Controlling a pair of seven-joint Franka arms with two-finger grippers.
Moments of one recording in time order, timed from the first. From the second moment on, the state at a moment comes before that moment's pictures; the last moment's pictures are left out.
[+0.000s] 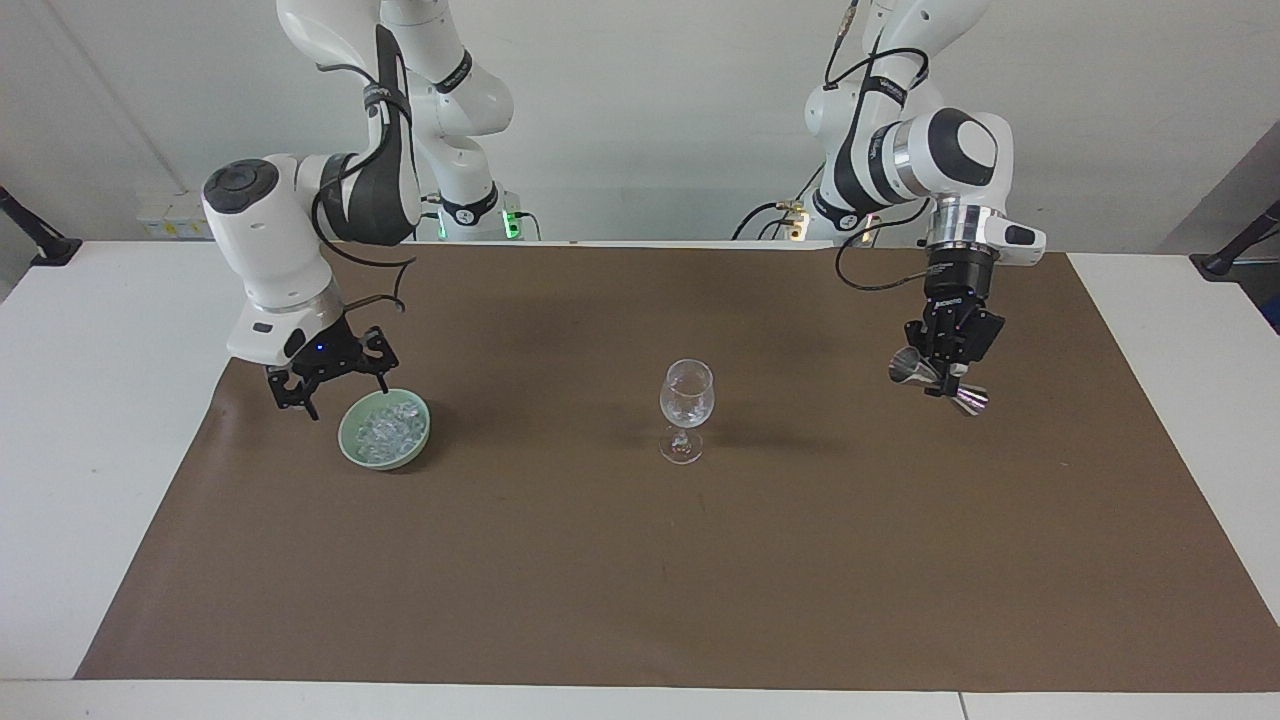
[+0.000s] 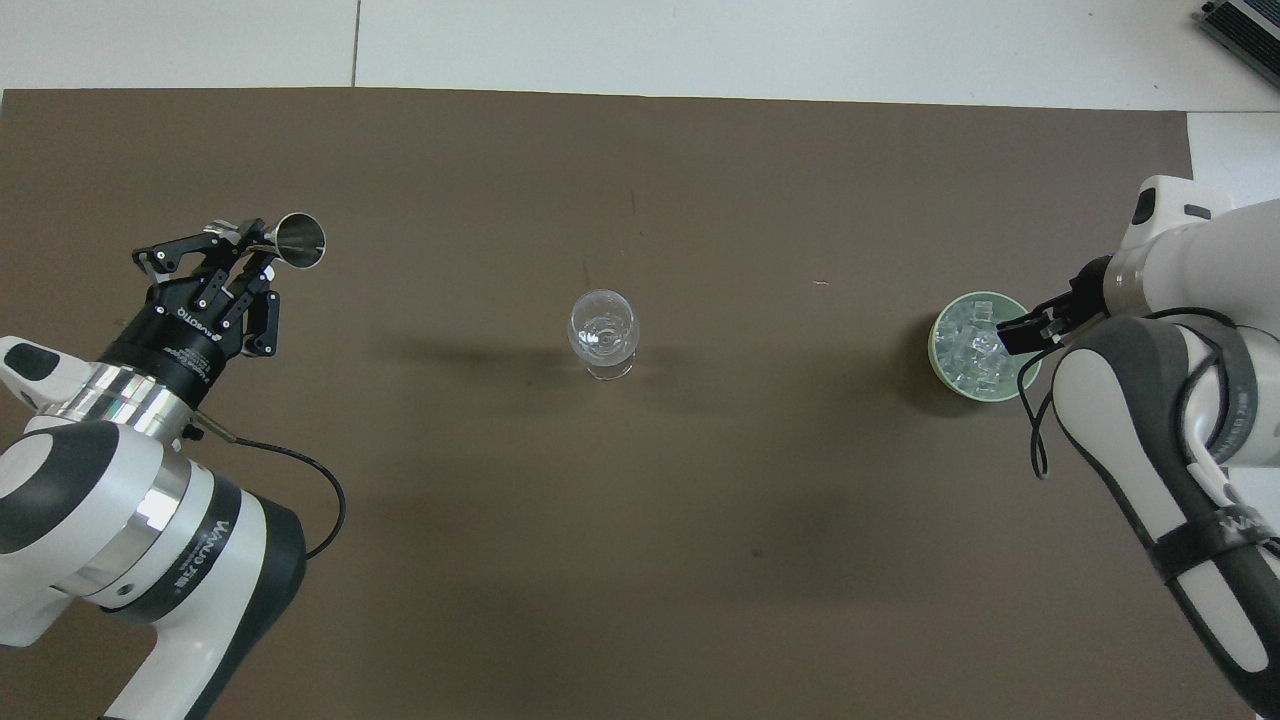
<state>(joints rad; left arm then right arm) -0.07 -0.13 -0.17 -2.18 -2.21 3.06 0.11 -0.01 0.13 -0.05 -1.97 -0.02 2.22 -0.58</state>
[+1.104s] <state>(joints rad) 0.02 -0.17 0.16 -2.46 -2.21 2.63 -0.31 -0.01 0.17 -0.04 -2.13 -0.02 2.40 -0.58</state>
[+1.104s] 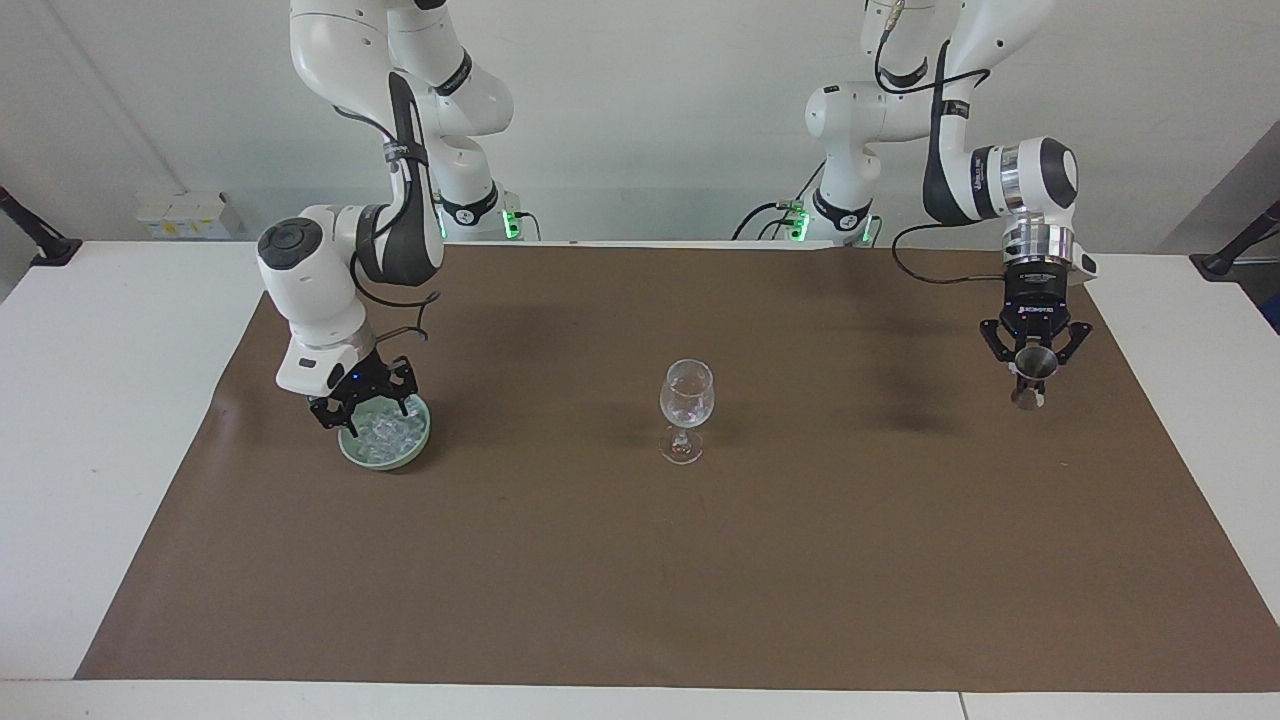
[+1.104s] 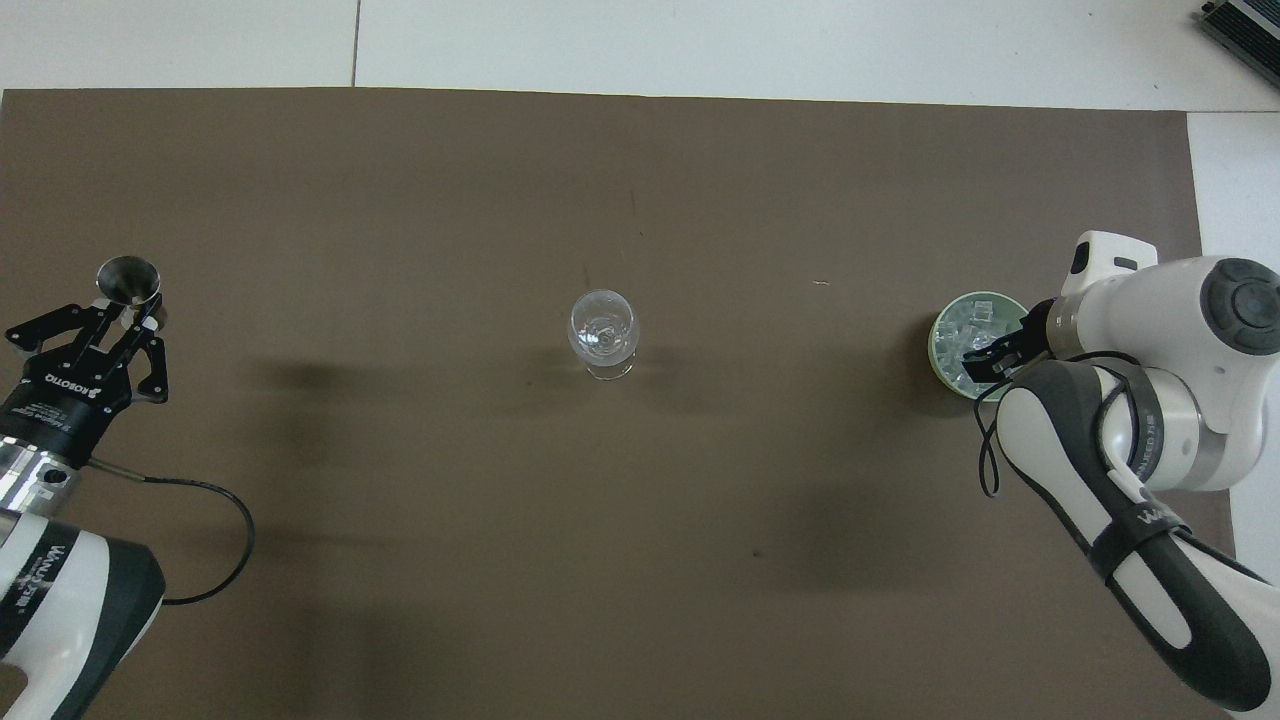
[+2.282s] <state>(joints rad) 0.20 0.12 0.16 -2.41 -2.20 2.31 -0.35 -0.01 0.18 -0.04 -2.12 -0.02 2.40 -0.58</state>
